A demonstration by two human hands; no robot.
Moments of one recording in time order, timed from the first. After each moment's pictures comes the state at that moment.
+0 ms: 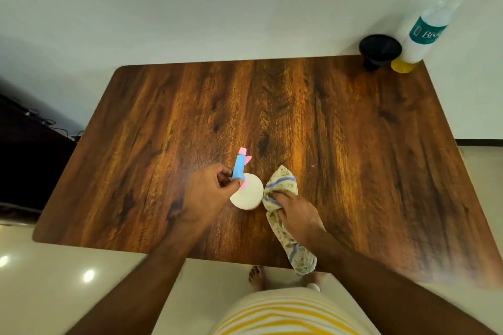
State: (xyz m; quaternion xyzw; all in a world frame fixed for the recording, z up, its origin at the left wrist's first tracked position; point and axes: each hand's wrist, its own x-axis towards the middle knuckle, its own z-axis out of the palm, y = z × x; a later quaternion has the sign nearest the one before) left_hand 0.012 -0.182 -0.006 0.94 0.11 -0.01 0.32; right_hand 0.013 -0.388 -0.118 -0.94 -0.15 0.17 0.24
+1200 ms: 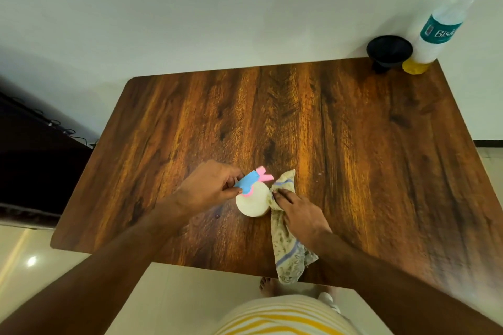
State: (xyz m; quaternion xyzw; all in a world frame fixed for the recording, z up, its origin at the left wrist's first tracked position) left_hand 0.059 -0.166 0.020 0.96 -0.19 -0.13 0.13; right_hand 0.037 -0.391 -0.137 -0.95 -0.21 0.17 0.18
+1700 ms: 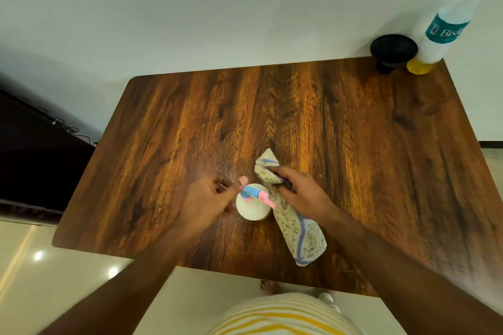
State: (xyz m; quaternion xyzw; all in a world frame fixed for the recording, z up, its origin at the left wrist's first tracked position) left_hand 0.024 -0.193 0.019 0.87 0.22 -0.10 0.43; right_hand 0.083 -0.402 -0.076 -0.82 -0.24 0.13 0.50
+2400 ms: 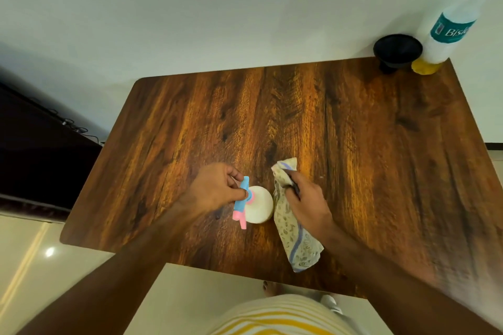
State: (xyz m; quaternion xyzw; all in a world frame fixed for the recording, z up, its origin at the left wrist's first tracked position) left_hand 0.057 -0.197 0.028 0.93 0.11 -0.20 0.29; right_hand 0.063 -0.403 -0.098 -0.85 -0.09 0.07 0.51
